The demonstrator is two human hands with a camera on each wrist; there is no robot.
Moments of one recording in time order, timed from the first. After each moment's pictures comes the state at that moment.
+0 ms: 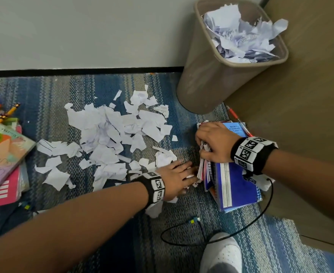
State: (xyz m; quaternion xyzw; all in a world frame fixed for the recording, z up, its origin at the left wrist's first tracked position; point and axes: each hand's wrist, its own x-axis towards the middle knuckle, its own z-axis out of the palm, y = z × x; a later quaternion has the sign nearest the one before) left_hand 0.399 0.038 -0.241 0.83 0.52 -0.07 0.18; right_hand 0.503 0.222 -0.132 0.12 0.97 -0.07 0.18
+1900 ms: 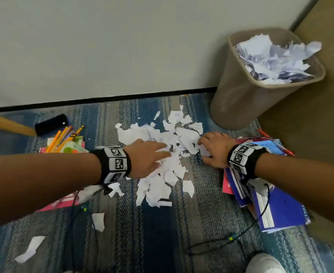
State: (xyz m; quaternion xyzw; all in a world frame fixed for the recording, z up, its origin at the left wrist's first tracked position) left_hand 0.212 -0.024 -0.123 0.73 0.65 -0.15 0.18; right_hand 0.414 0.181 -0.151 0.18 0.96 -0.04 0.21
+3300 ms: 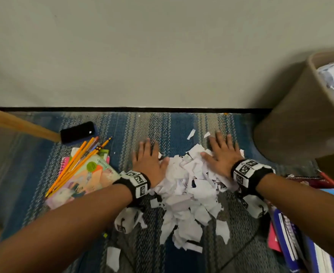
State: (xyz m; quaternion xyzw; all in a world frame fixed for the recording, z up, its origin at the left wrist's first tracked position) left_hand 0.135 -0.023 -0.221 0.35 0.90 0.04 0.24; right_hand 0.288 0.194 -0.221 0.31 0.91 -0.16 0.23
